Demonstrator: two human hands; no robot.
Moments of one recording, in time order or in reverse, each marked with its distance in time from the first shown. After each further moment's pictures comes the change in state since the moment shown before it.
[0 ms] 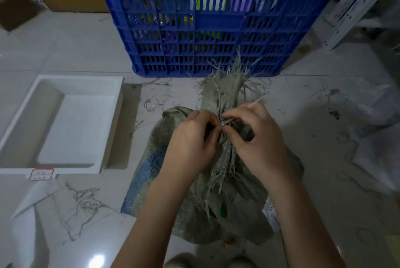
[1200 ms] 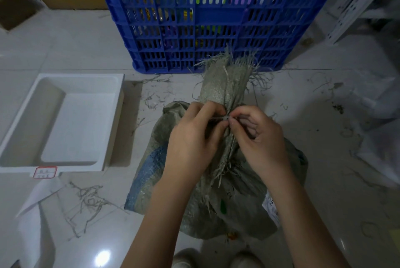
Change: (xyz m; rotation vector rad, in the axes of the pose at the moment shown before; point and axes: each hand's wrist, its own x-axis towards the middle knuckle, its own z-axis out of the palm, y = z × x) left_hand -0.009 -0.001 0.002 -0.061 0.131 0.075; right_hand -0.007 0.006 0.012 0.403 0.029 0.066
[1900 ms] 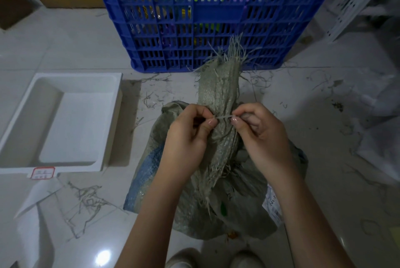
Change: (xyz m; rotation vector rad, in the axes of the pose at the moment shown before) left_hand 0.000 -0.005 -0.002 -0.372 -0.041 -0.245; right_hand -0.001 0.000 -0.005 0.106 -0.021 0.039
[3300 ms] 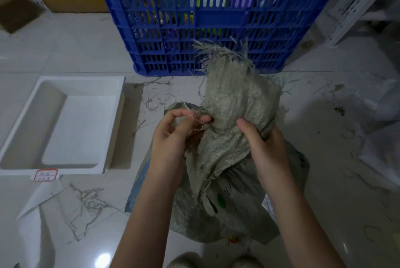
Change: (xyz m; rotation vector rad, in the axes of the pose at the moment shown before) left_hand 0.000 0.001 -0.011 -0.773 0.120 -0.432; right_hand -0.005 0.009 0.005 0.342 0.174 0.415
